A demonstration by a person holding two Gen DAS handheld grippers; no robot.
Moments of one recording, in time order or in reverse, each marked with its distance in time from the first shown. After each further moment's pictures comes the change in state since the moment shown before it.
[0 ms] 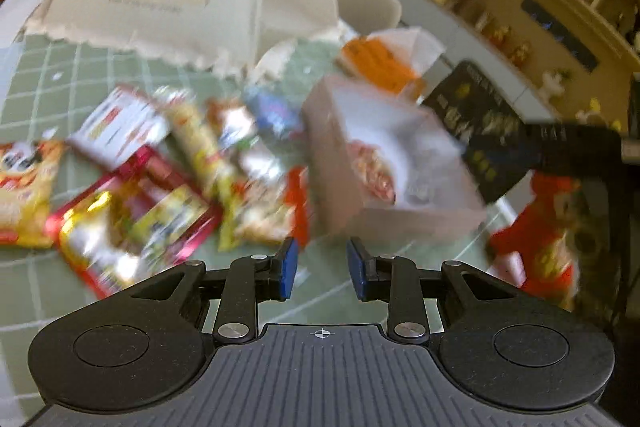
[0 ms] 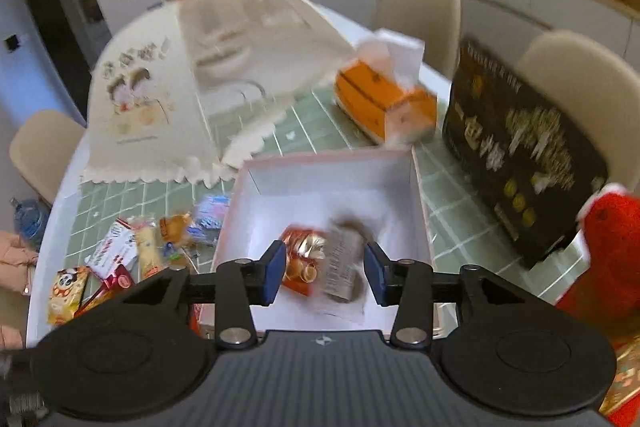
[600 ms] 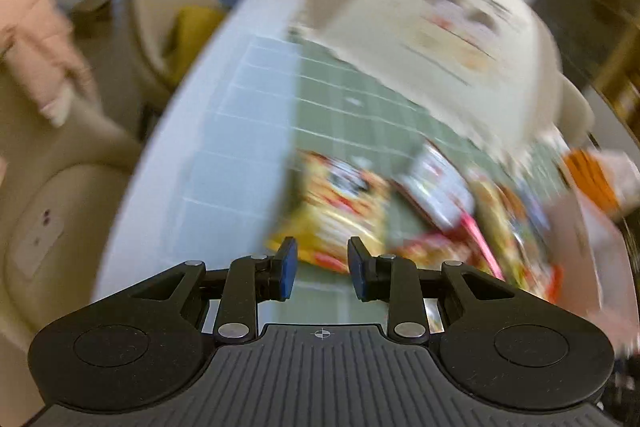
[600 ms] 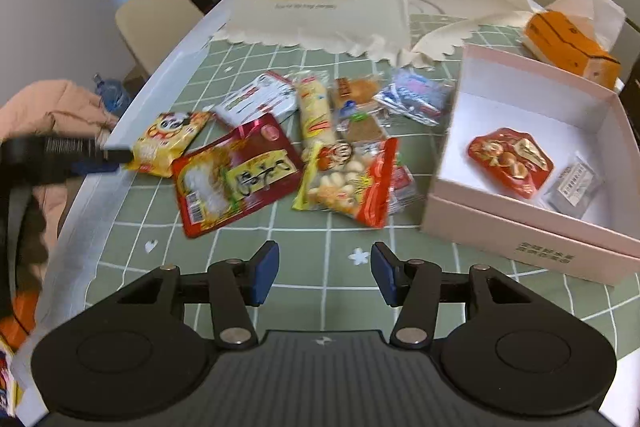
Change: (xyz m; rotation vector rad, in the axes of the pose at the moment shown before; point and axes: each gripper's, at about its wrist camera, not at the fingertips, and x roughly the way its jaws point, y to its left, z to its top) left arm -0.069 0.155 -0.010 -0.378 -0.181 0.449; right arm 0.028 0.136 -0.113 -0.336 0.125 0.227
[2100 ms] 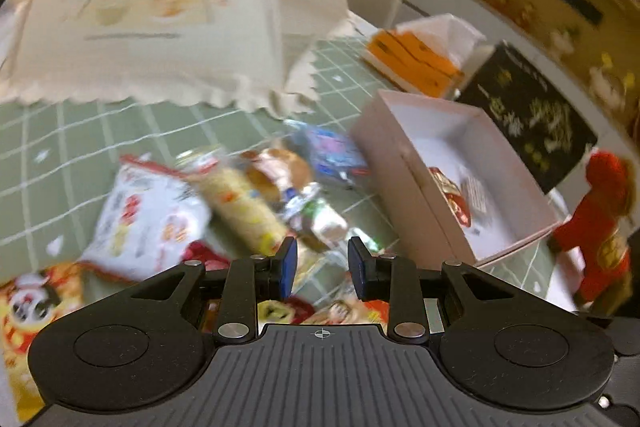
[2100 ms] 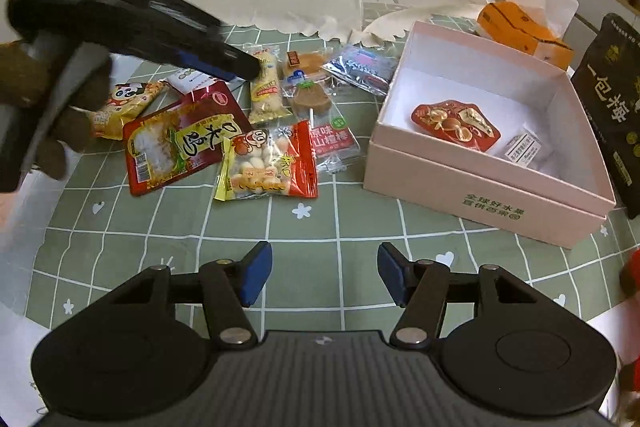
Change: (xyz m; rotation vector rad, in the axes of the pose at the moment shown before) left arm 0.071 -0.182 0.009 0.566 0.189 -0.441; right arm -0.009 -0.014 -0.033 -0.004 0.001 -0.164
